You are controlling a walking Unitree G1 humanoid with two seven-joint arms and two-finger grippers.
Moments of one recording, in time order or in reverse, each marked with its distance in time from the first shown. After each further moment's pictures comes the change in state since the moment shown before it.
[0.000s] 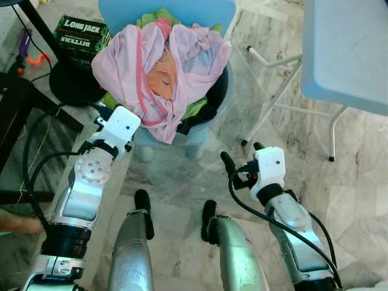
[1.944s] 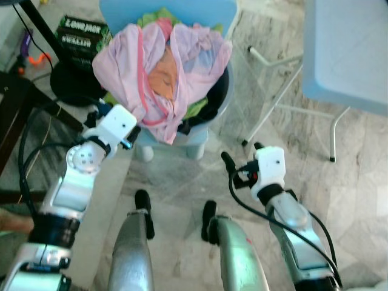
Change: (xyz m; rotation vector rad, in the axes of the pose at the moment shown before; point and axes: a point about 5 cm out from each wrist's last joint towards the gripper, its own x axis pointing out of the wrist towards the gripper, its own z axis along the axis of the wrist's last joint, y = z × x) left arm 0.007 0.016 -0.013 0.091 0.118 -0.120; right arm 0.001 -0.002 -0.001 -0.010 0.002 -0.003
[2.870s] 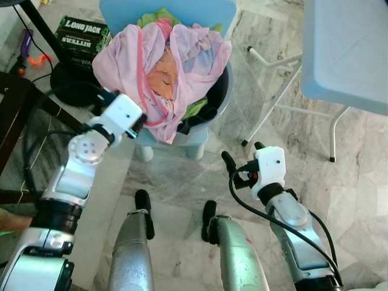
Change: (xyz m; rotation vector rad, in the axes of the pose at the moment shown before) left arm 0.014 0.003 0.018 0.028 -0.122 -0.033; right arm 0.000 -0.001 0.000 -0.004 0.001 -0.001
